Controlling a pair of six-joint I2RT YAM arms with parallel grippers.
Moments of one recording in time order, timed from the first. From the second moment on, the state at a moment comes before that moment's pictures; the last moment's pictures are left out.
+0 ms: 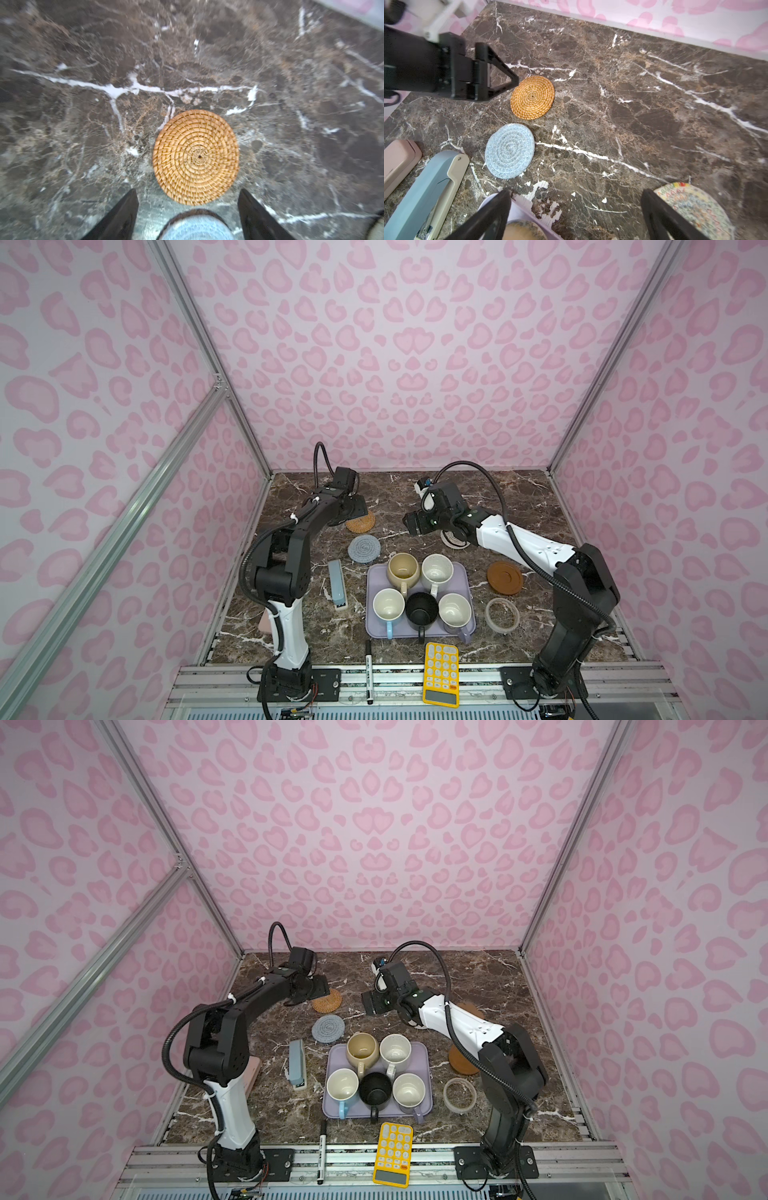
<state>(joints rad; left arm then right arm) -0.24 1.93 1.49 -0.56 -0.07 -0.47 0.63 1.75 1.36 -0.33 0.00 0.22</state>
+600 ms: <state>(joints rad) -0.29 1.66 1.08 -0.51 -0.01 -0.46 0.62 1.59 1.21 -0.35 0.03 0.21</state>
